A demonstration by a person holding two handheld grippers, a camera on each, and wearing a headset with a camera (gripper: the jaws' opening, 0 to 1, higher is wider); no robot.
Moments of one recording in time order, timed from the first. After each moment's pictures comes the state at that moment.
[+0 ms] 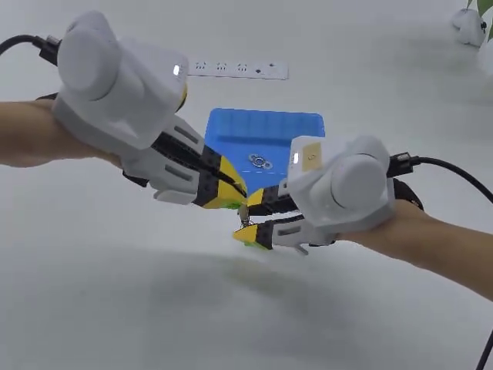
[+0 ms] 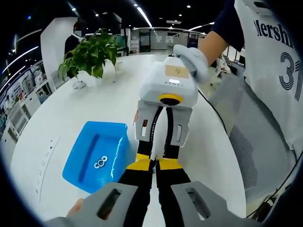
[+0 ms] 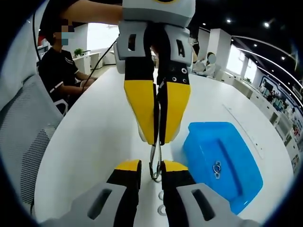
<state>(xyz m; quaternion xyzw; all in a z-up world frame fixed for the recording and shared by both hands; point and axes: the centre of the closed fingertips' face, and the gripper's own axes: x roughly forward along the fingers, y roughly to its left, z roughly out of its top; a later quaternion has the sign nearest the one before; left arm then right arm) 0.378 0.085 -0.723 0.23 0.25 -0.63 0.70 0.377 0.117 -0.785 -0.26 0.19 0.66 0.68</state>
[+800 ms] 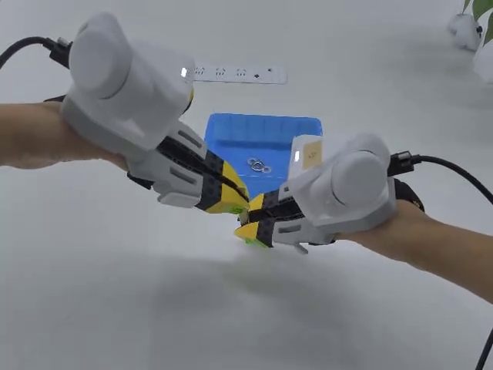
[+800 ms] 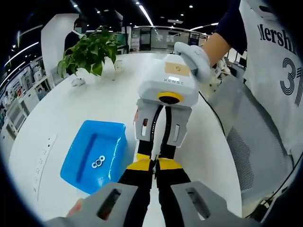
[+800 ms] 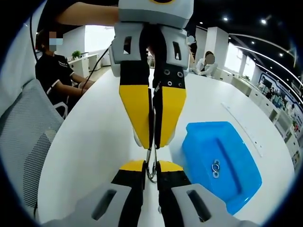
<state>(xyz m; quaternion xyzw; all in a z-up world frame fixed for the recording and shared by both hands) 0.375 0.083 -0.721 0.23 0.27 -0.63 0.69 0.376 0.116 -0.780 -0.26 0.20 0.65 0.68</state>
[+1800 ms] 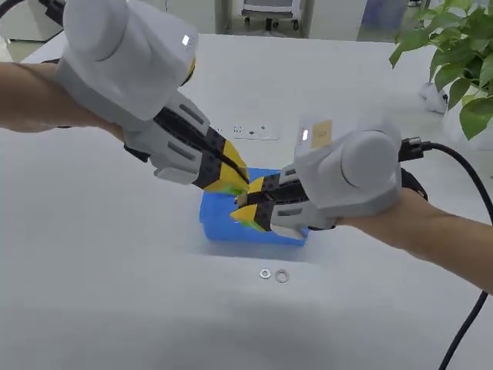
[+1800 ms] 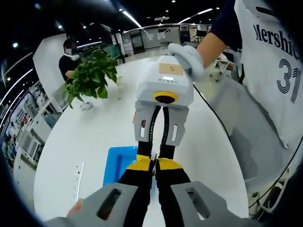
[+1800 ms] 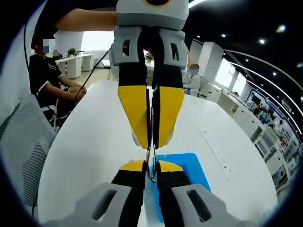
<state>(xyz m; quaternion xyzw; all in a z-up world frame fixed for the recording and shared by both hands) 0.396 0.082 -0.634 0.31 0.20 -0.63 0.69 0.412 0.119 -0.691 -0.29 0.13 0.62 0.72</state>
